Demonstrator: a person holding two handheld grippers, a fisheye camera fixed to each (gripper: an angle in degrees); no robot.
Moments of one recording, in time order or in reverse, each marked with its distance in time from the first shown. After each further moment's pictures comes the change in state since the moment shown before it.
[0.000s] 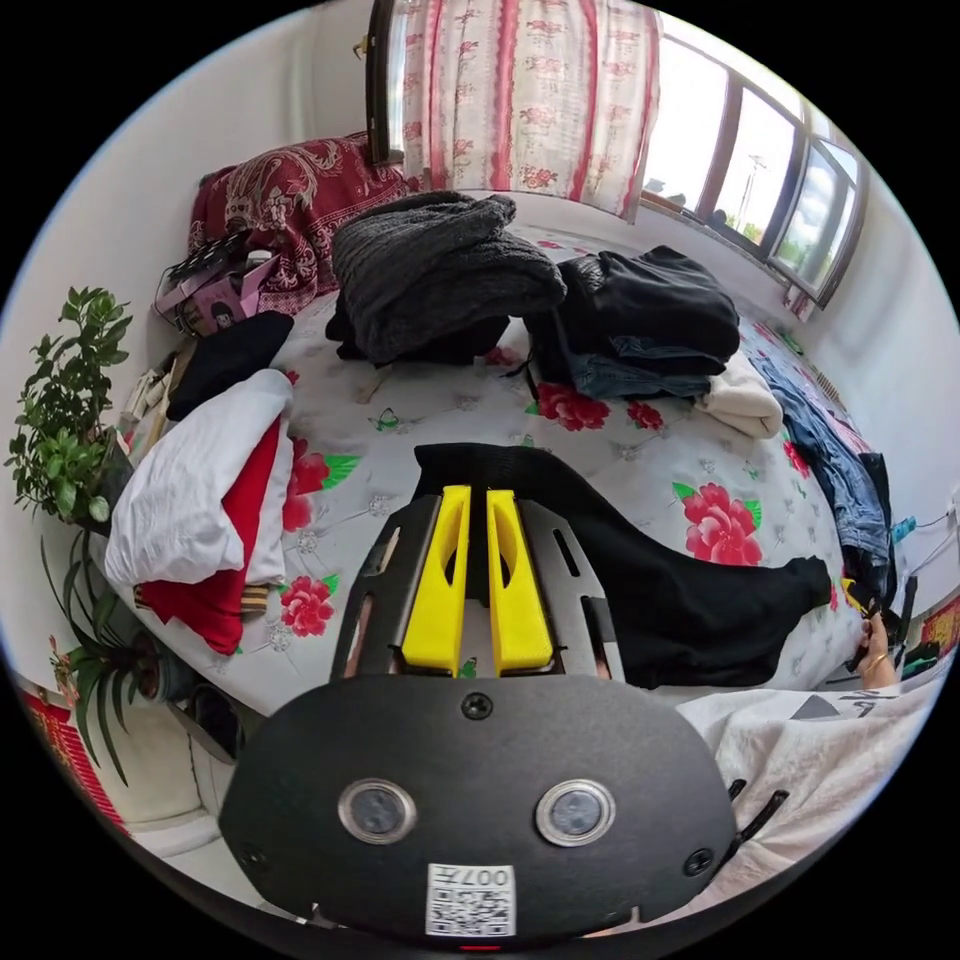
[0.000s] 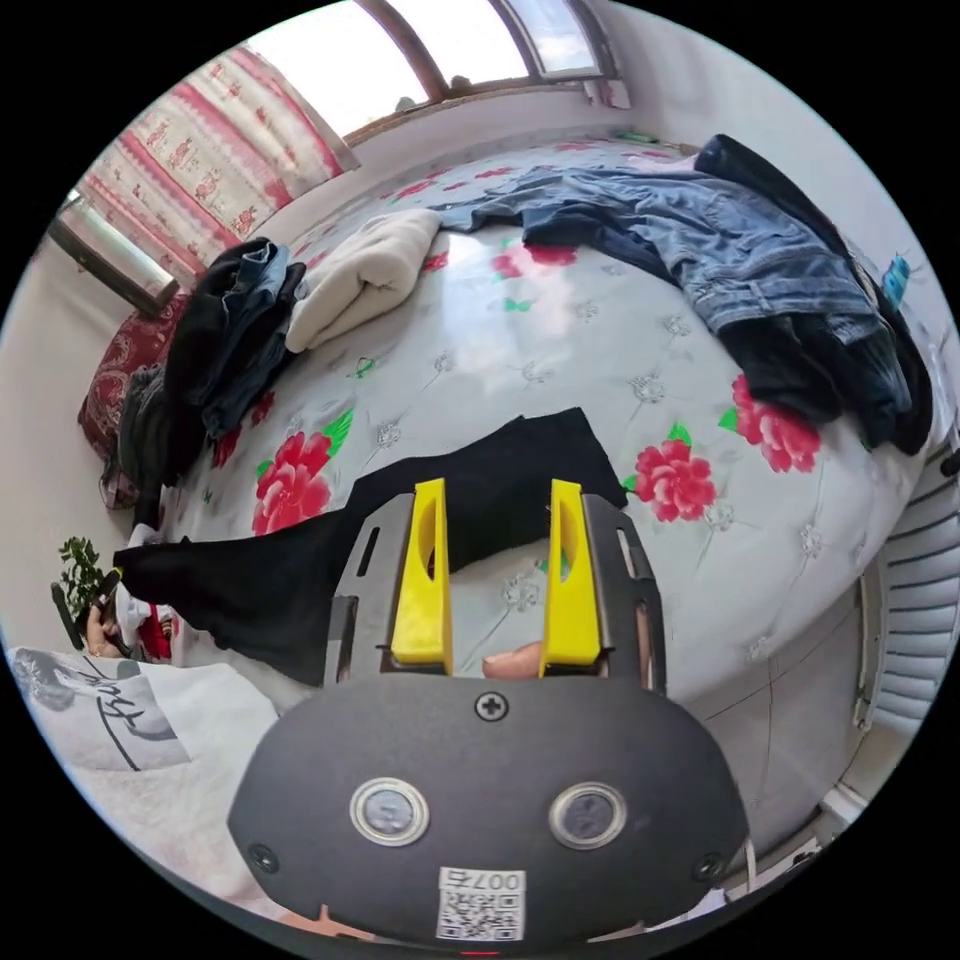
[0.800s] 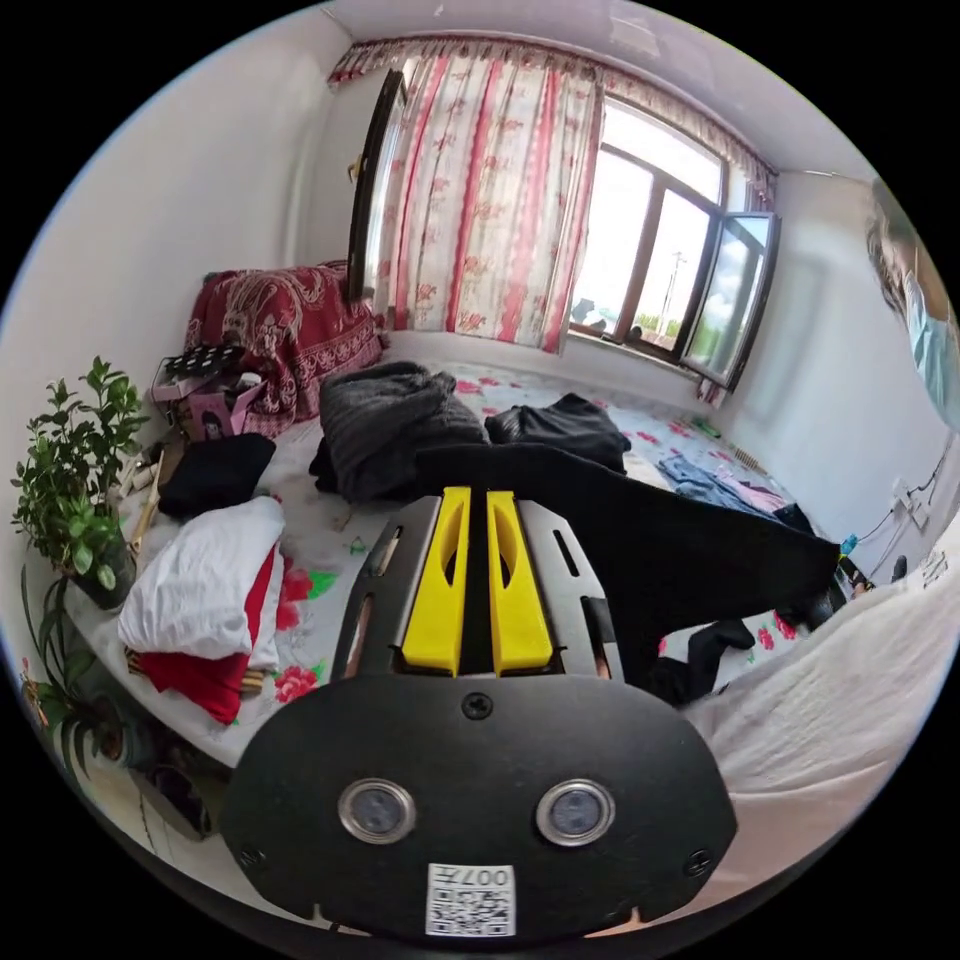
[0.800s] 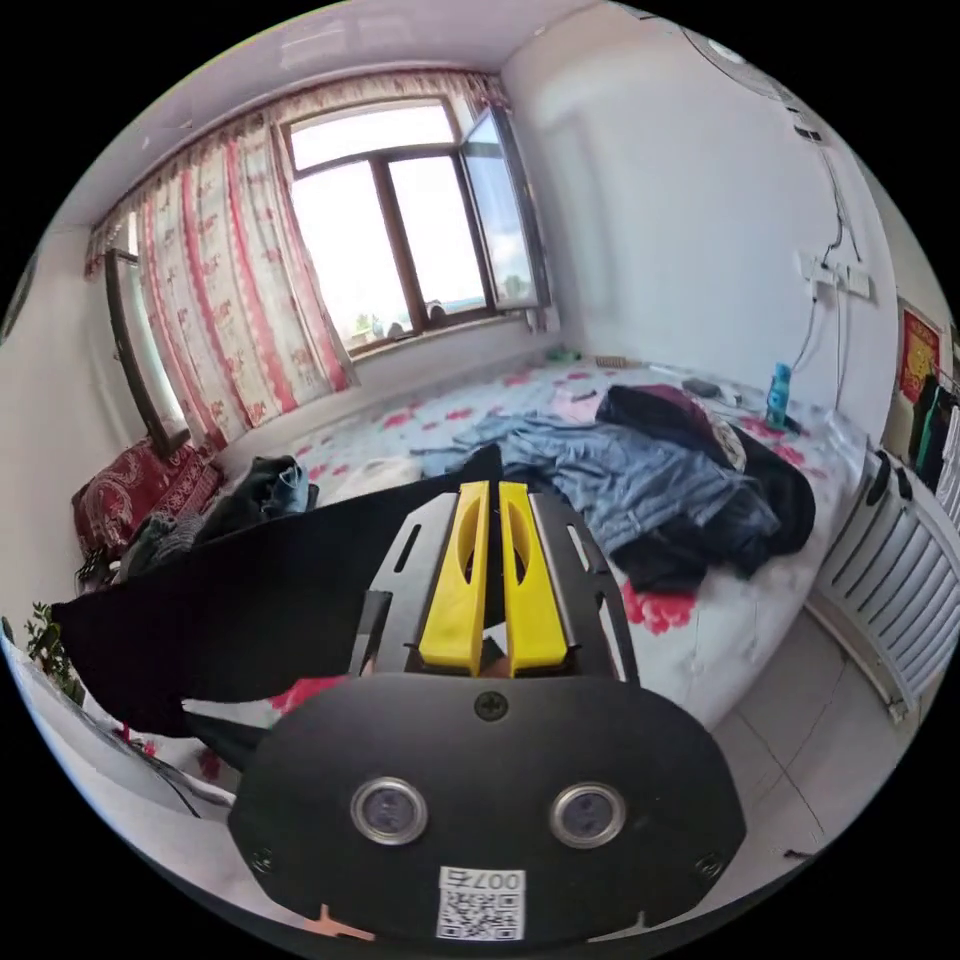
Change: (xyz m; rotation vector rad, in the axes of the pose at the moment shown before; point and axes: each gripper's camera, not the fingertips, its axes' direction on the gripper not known) left arm -0.001 -0.036 -0.125 0.401 0.164 0.029; right arm -0.035 0.046 -0.179 0.681 0.113 0.035
